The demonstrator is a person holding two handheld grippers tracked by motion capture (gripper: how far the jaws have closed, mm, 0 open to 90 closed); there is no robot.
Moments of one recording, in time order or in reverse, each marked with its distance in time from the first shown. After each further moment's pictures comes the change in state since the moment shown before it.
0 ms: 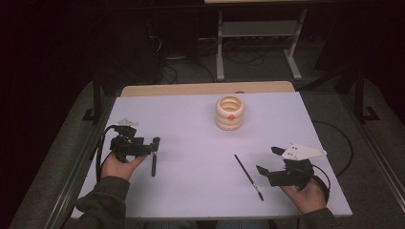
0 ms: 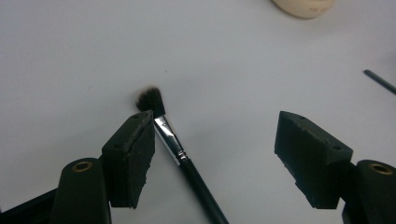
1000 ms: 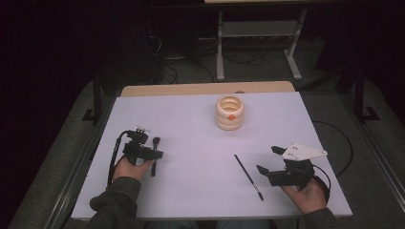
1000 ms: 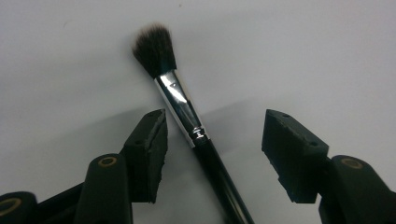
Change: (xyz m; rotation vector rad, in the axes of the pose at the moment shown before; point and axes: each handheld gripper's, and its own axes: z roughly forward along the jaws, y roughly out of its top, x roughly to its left) left arm 0.004 -0.016 0.053 0.204 0.078 -0.051; right arm 0.000 0.001 -0.001 0.001 -0.012 -0.024
